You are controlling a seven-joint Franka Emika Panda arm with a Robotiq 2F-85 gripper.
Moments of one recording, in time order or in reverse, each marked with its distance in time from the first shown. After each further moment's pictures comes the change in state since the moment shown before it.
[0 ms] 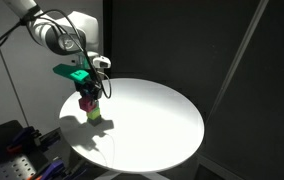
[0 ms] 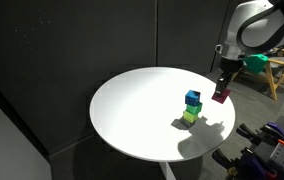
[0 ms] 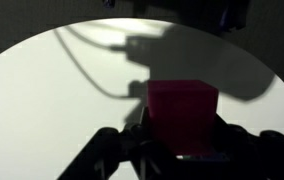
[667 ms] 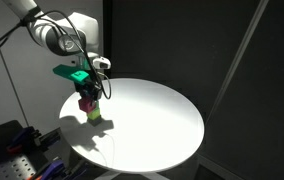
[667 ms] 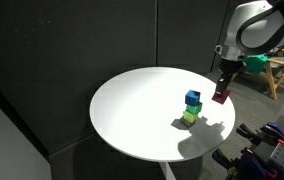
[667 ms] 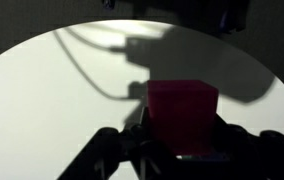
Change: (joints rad) arm 0.000 0.007 0.001 0.000 -0.001 0.000 0.000
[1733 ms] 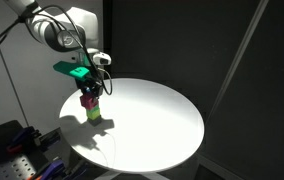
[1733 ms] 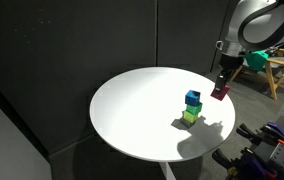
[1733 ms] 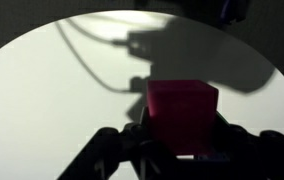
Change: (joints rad) arm -0.001 -0.035 0.000 0.005 0.000 -0.002 0.000
